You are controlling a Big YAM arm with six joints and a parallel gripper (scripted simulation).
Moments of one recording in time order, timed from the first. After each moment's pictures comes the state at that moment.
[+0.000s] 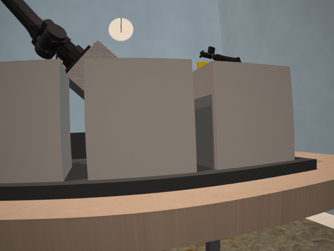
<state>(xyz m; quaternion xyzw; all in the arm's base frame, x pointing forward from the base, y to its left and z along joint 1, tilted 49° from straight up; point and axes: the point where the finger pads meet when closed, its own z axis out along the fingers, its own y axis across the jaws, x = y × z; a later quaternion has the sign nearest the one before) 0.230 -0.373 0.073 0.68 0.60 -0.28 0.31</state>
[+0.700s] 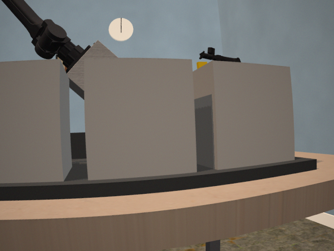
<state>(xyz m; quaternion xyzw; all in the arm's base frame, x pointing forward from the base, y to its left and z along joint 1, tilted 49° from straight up) 0.229 -0.368 0.076 0.68 0.60 -0.28 0.30</state>
